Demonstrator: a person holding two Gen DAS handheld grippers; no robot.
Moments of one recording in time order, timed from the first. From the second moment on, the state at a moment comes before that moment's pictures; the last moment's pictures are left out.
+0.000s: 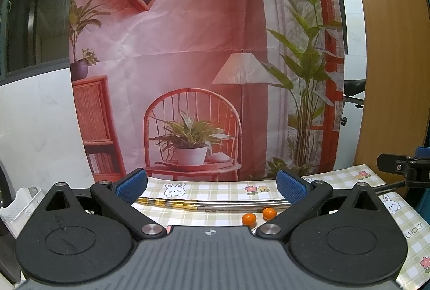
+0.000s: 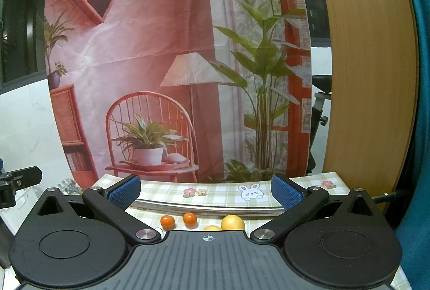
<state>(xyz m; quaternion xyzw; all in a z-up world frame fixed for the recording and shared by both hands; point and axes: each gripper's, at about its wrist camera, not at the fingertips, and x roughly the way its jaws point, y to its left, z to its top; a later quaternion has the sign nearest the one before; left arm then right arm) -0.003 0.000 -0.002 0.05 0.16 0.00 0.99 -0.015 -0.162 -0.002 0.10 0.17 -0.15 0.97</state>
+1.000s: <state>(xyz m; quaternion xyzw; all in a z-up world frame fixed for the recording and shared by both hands) 0.021 0.013 -0.019 0.04 0.19 0.00 0.98 -0.017 -0.171 -0.019 0.10 0.18 -0.16 0.96</state>
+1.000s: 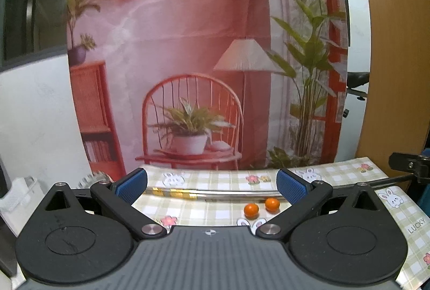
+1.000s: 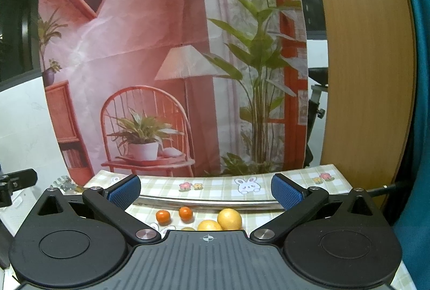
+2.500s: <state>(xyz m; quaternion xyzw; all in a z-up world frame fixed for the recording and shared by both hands) 0.263 -0.017 -0.189 0.06 0.37 -0.16 0.91 0.105 -0.282 -0.173 0.16 0.32 -0.17 0.92</state>
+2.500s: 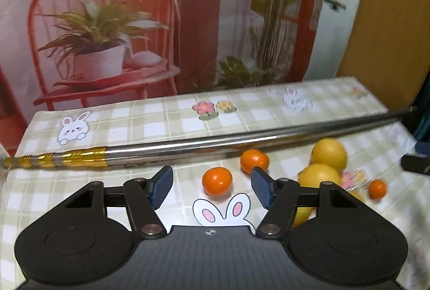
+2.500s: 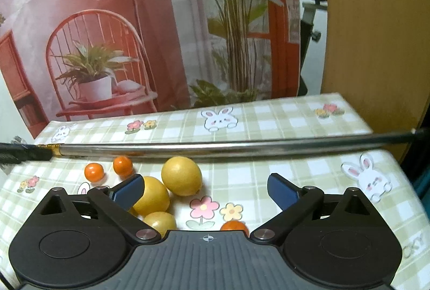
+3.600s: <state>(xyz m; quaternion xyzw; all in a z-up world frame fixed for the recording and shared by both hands) 0.314 -0.022 -0.243 0.01 0.45 -0.17 0.88 0.117 -0.310 -0.224 0.22 0.36 -0.18 0.89</state>
